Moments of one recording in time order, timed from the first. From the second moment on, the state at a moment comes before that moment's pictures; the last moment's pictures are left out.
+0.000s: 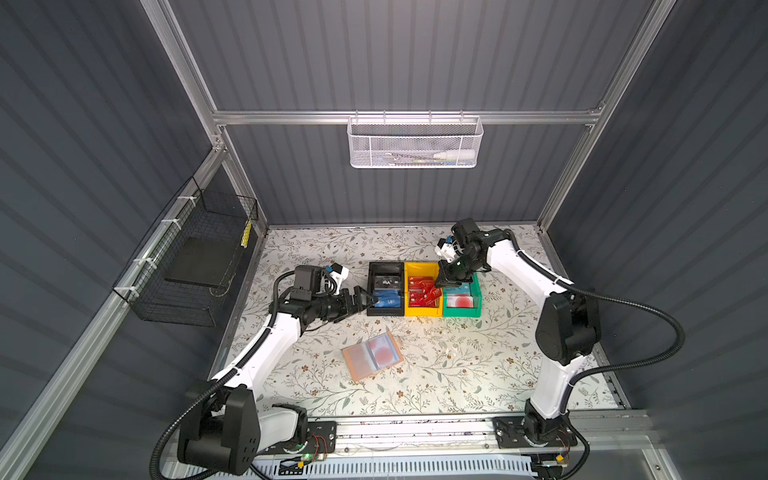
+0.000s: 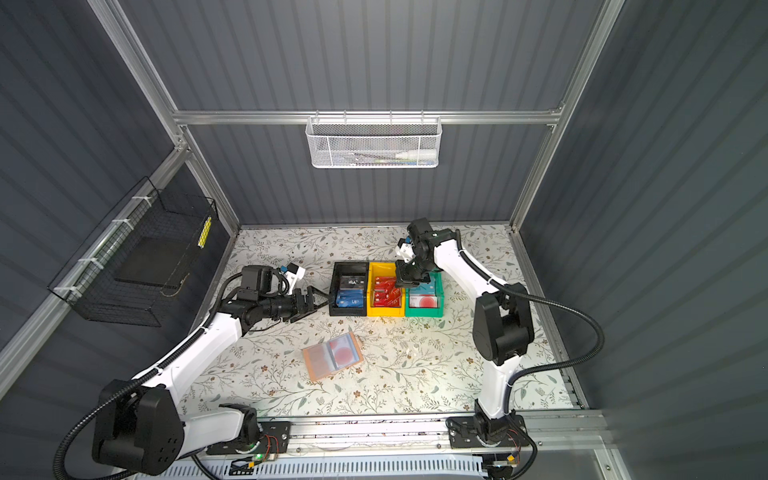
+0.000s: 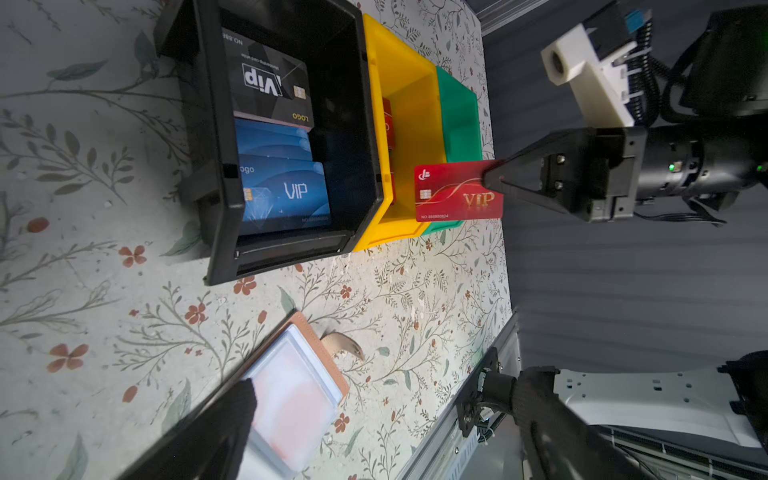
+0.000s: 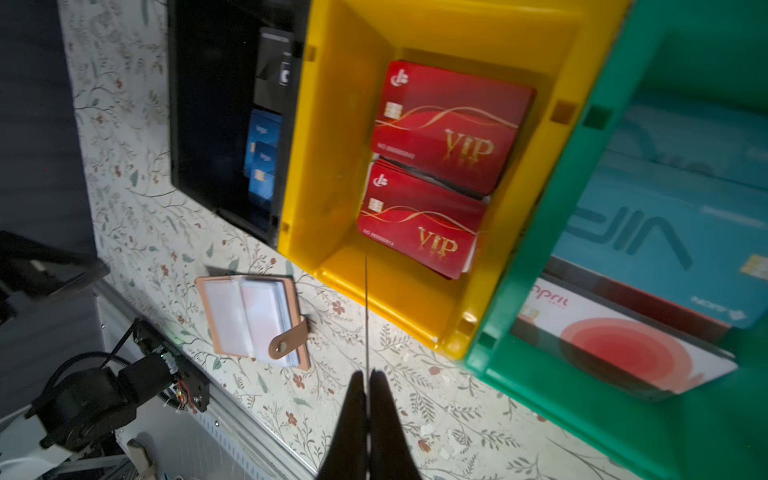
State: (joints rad) left arm -0.23 1.24 0.82 -0.40 0.75 -0.50; right arm 0.39 1.93 1.66 -1.02 -0.41 0.24
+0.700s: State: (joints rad) left arm -0.23 1.22 0.77 -0.37 0.74 -0.54; right arm 0.47 2.07 1.79 -0.93 -0.39 0.36
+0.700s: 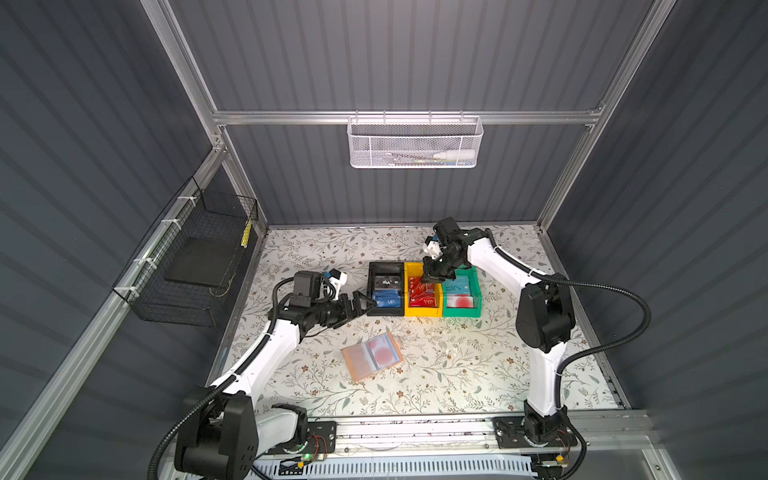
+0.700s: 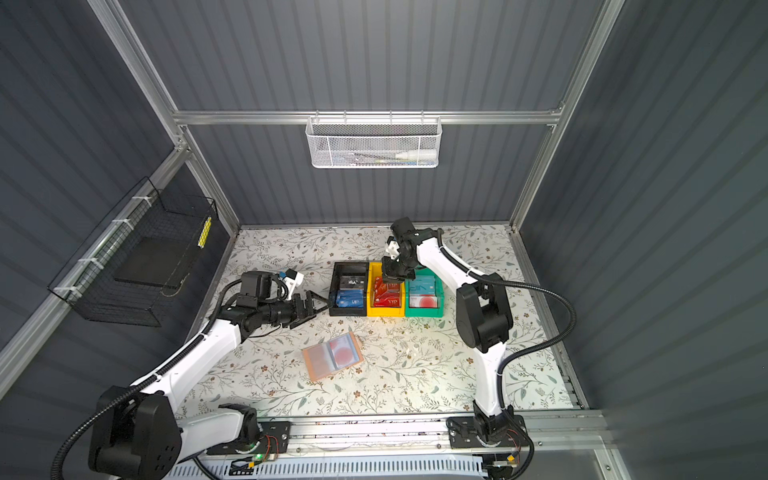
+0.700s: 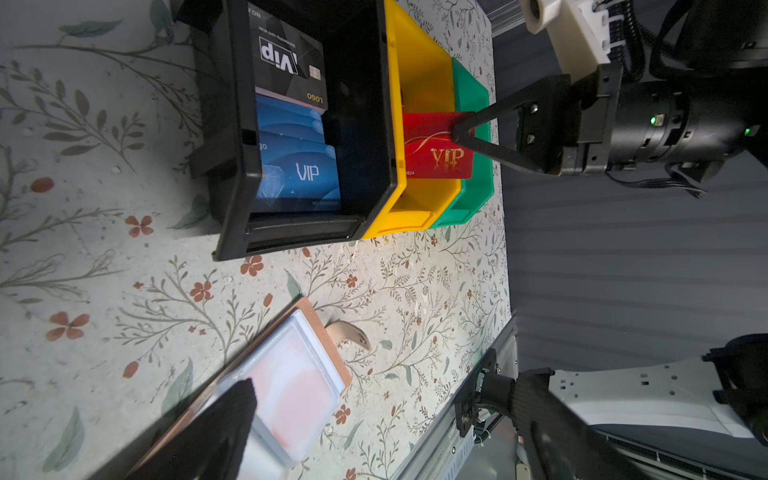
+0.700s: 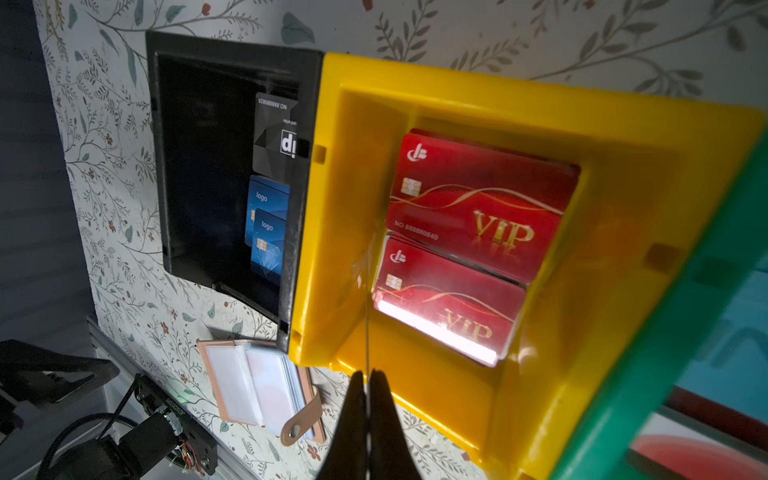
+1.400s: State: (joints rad) left arm -0.23 1.24 0.75 -0.34 0.75 -0.55; right arm 0.49 2.08 1.68 -0.90 -0.36 0.38
